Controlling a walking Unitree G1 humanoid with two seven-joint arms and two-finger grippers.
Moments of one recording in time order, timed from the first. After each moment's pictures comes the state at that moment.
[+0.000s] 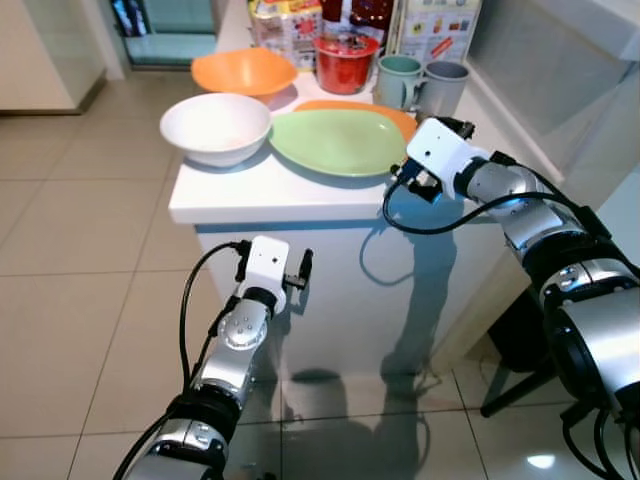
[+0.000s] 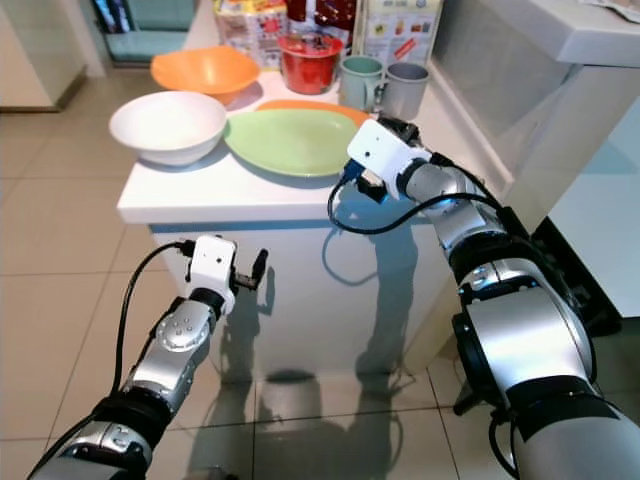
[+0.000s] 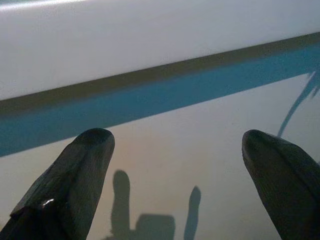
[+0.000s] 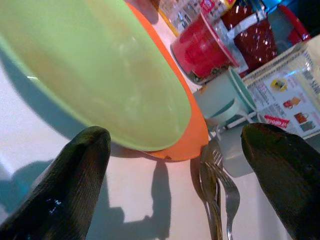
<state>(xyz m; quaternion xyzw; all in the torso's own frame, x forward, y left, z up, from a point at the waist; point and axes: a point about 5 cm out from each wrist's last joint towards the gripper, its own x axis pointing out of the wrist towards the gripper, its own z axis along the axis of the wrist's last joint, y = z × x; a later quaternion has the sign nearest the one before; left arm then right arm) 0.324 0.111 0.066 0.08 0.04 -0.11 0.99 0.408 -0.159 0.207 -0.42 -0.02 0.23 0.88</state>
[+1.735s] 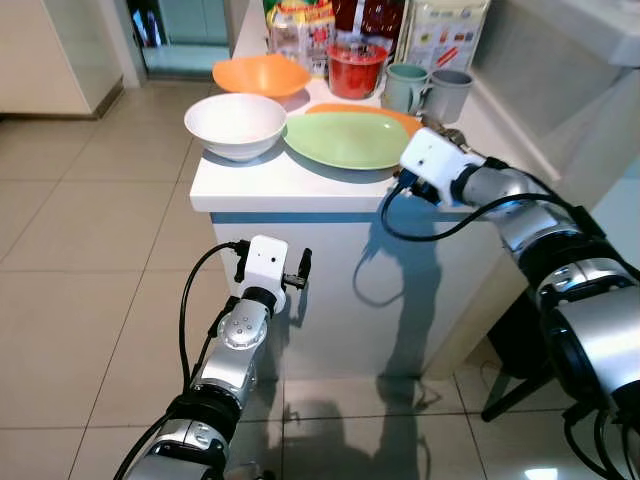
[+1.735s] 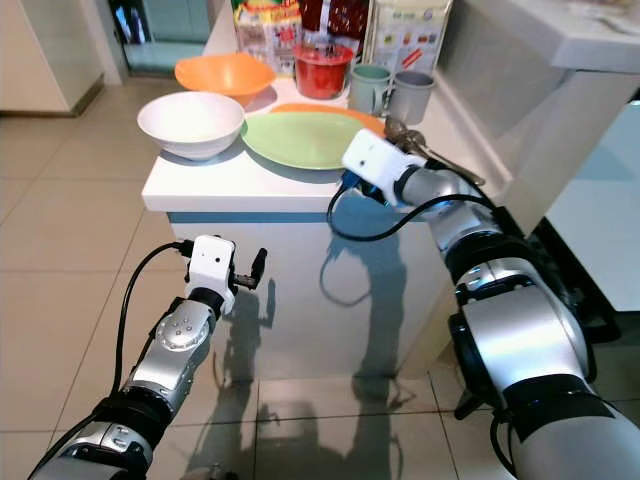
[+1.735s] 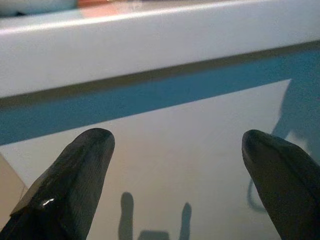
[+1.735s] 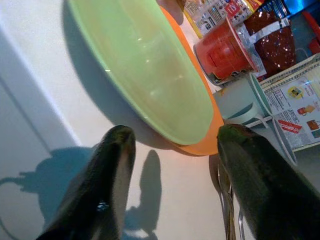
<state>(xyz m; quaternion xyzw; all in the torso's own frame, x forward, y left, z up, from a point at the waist) 0.323 0.108 0.066 0.07 0.04 -0.11 0.99 0.408 -0.154 0.196 -0.44 0.03 0.26 0.86</state>
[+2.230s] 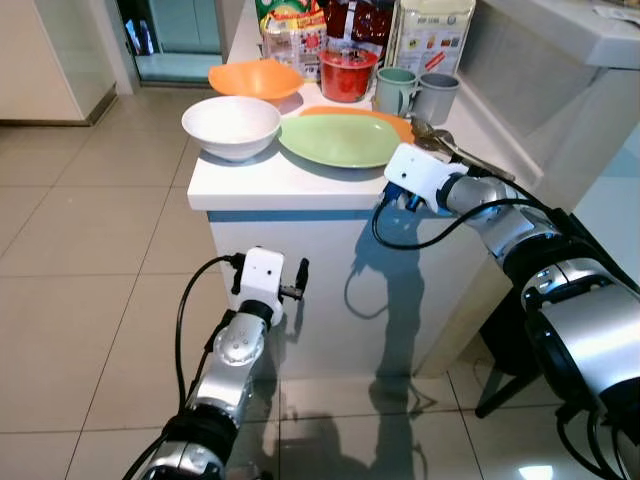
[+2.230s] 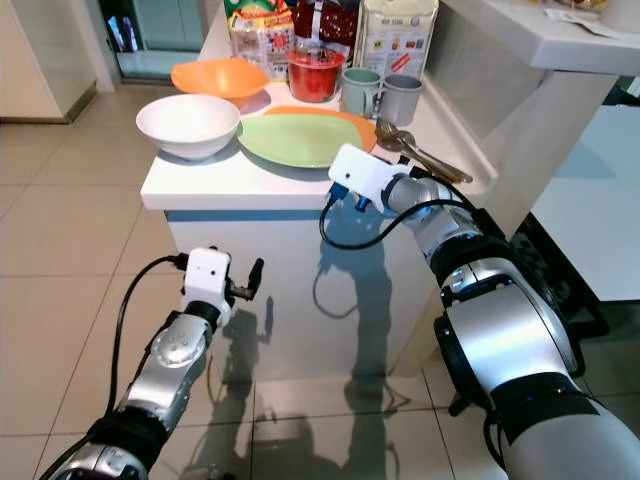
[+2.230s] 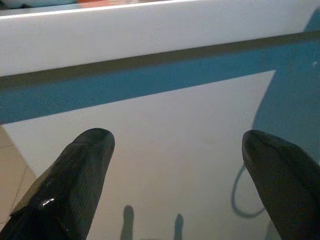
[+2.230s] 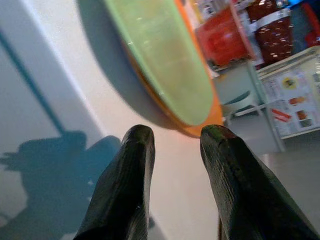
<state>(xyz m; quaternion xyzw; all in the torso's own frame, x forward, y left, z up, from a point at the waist) 0.308 0.117 0.058 0.06 0.04 -0.10 0.99 0.409 -0.144 0.188 -0.47 0.03 0.23 0.85</state>
